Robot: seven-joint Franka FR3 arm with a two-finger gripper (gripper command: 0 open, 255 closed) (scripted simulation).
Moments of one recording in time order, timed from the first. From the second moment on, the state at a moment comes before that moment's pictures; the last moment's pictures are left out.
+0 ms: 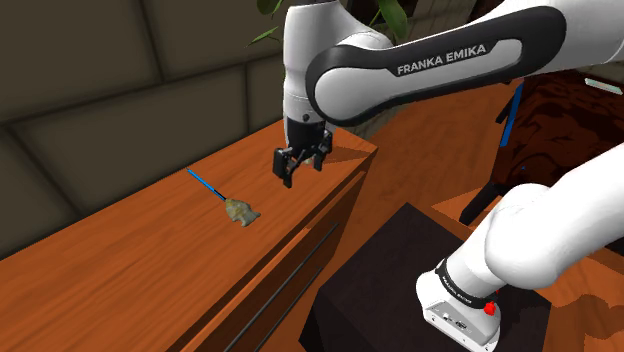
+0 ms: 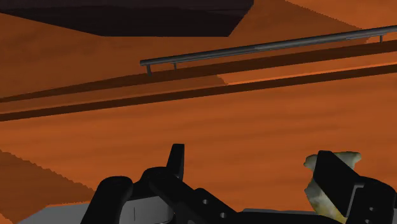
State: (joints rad) arm 0.06 -0.23 0.38 -2.29 0.10 1.99 0.42
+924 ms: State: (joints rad) arm 0.14 0.25 0.46 -1.98 -0.08 2.17 0.78
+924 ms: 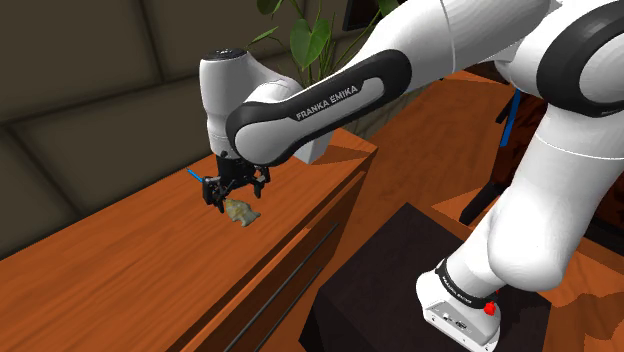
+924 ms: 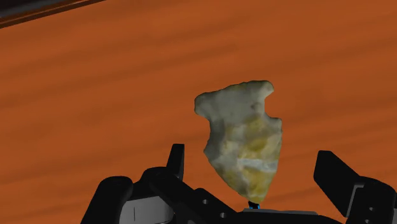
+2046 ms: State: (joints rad) arm 0.15 0.31 0.45 -2.00 -0.11 2.24 0.80
